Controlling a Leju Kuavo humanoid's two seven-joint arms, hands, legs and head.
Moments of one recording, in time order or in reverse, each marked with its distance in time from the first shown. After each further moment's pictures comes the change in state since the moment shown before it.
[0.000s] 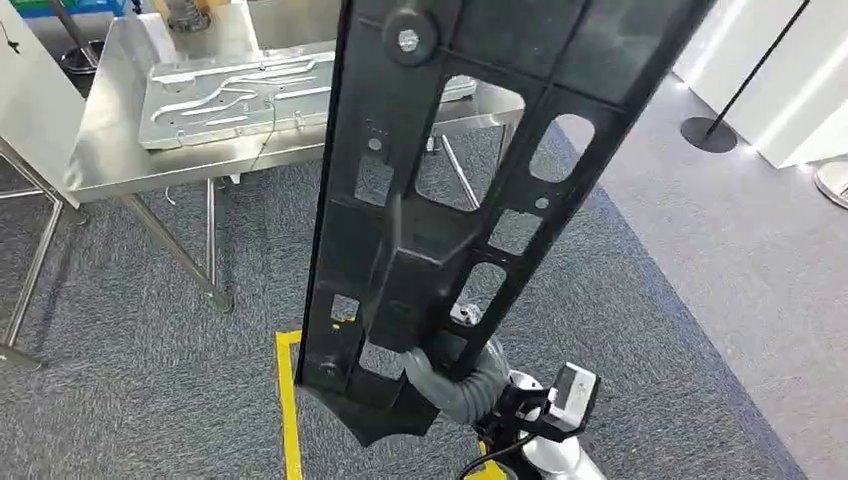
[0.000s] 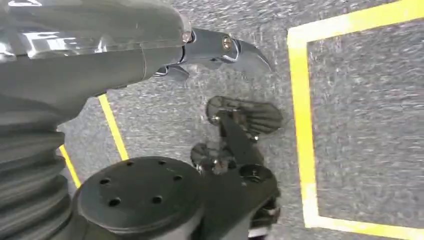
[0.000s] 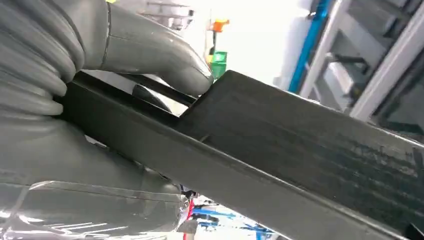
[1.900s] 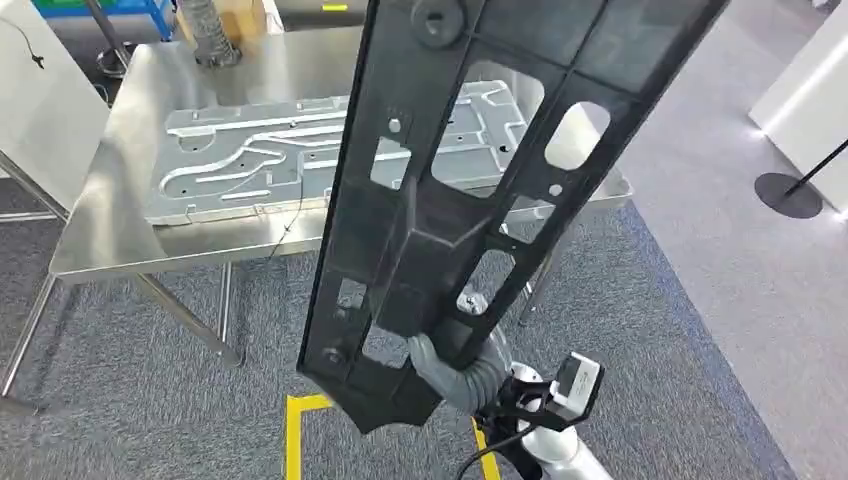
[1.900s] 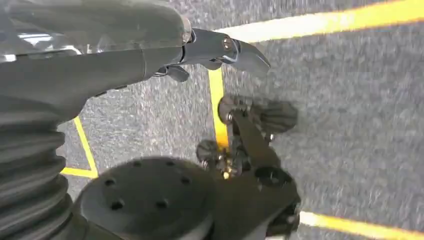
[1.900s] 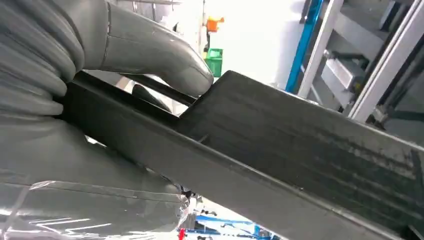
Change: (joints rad) left arm 0.002 0.010 -0.002 0.002 0.003 0.016 -0.008; right arm -0.035 -0.004 0.006 0.018 -0.038 -0.014 -0.032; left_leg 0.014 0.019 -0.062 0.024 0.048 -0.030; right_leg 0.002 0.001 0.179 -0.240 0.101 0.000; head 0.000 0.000
